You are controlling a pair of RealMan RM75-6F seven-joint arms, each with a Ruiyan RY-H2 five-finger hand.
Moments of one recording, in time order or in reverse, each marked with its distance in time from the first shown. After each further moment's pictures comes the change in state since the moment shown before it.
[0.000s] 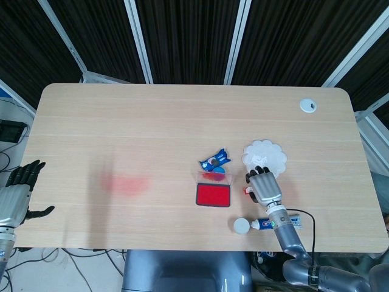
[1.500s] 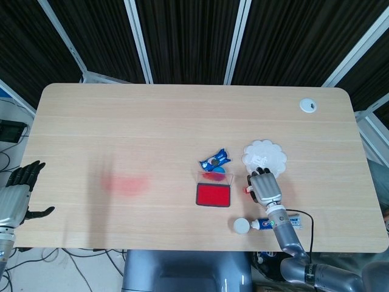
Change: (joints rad) left arm -0.003 0.010 0.002 -0.011 -0.010 -0.011 -0.014; right arm 0.019 -0.031 -0.022 0.054 0.044 0.003 0.006
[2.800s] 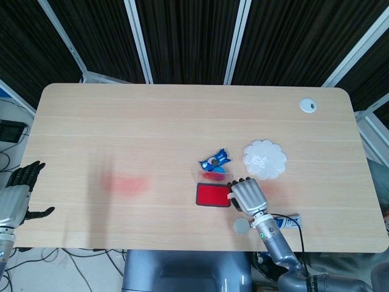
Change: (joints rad) left arm 0.000 0.004 0.002 -0.007 0.000 0.000 -0.007; right arm 0.003 0.059 -0.024 -0.293 -0.098 0.082 -0.096
